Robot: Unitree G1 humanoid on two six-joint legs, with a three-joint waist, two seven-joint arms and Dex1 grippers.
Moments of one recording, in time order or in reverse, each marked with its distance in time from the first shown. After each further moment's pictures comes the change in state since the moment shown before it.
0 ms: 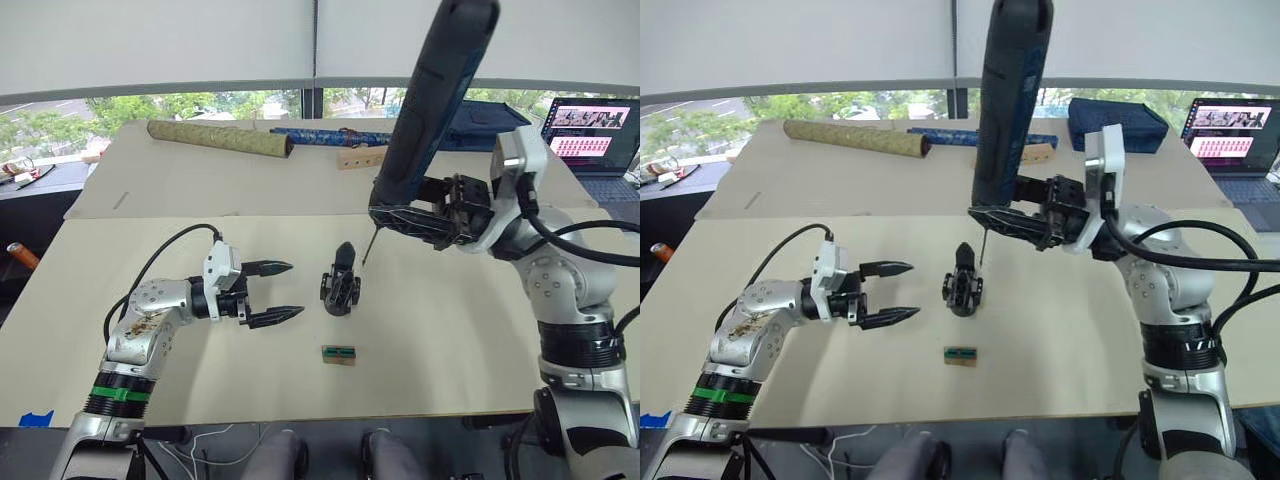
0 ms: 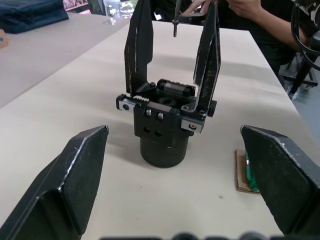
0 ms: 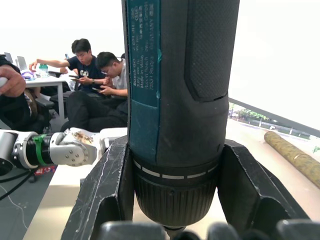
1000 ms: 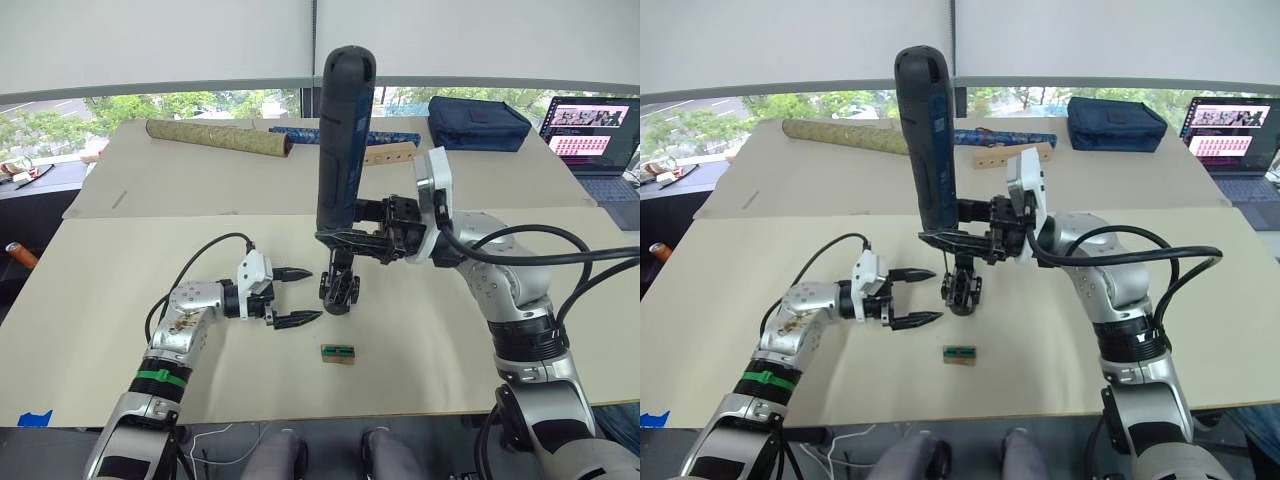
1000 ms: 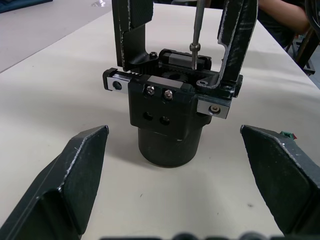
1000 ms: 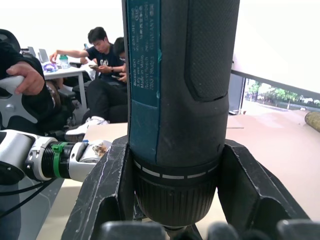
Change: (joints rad) left arm -0.085 -0.130 -0.069 0.230 0.144 -0.155 -0.005; right arm -0.043 0.126 0.118 0.040 -0.127 0.045 0.014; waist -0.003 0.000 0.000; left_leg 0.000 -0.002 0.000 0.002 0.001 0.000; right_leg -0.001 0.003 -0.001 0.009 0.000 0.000
